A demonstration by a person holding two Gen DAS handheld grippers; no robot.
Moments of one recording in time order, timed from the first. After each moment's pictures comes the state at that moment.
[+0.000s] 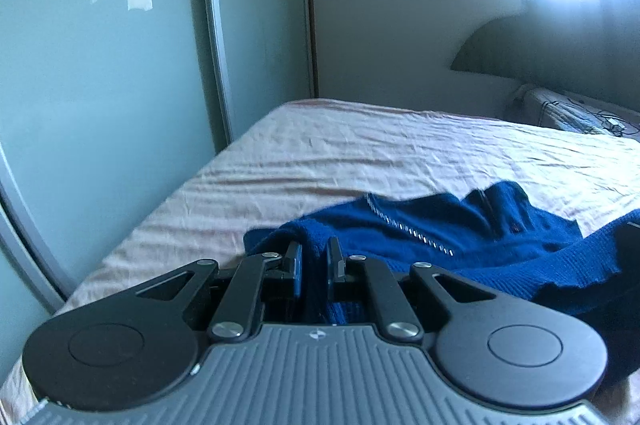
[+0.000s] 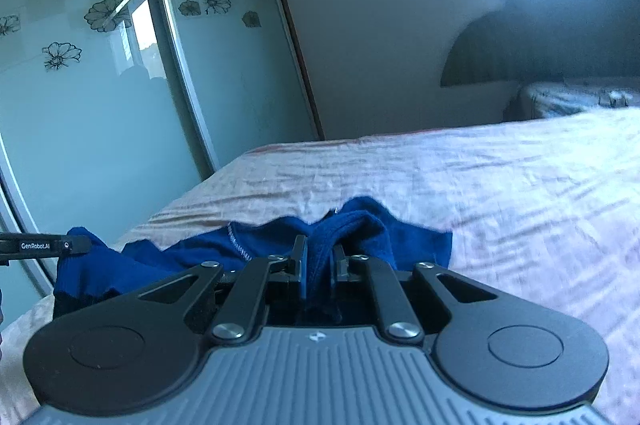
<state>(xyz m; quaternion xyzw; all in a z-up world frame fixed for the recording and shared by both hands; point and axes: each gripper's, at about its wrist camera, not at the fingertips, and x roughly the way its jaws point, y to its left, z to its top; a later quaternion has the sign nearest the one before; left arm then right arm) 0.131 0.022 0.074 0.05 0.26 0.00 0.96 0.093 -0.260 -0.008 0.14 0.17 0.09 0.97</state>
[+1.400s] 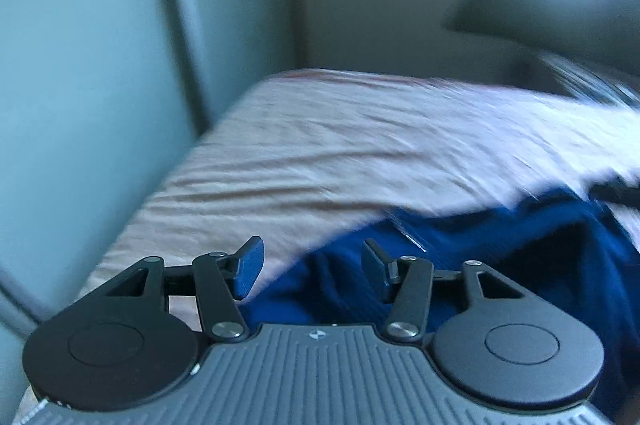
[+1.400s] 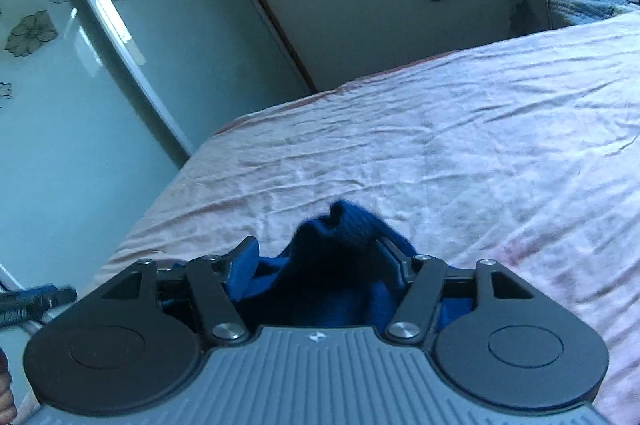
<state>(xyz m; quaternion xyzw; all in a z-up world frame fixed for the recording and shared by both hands) 0.244 0.043 0.053 0.09 0.33 -0.05 0.94 0.278 -0.299 -0.050 0.25 0.27 0.11 0.92</state>
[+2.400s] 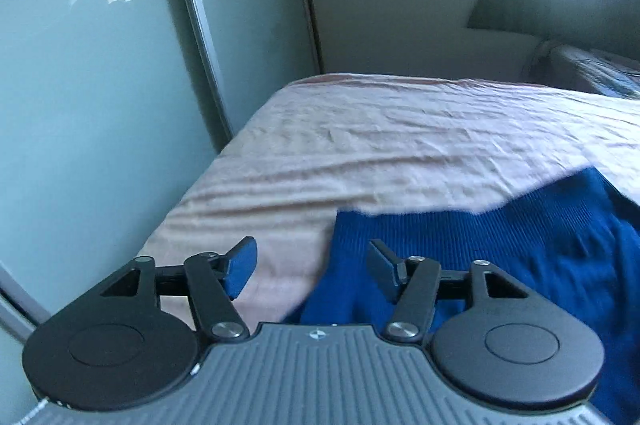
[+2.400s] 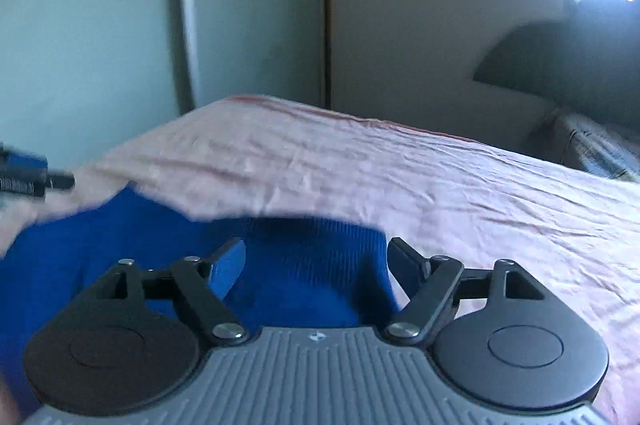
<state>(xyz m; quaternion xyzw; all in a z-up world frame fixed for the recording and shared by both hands) 0.263 0.052 0.042 0.10 0.31 0.00 0.94 0.244 -0.263 -0.021 0.00 0.25 0.11 0.96</state>
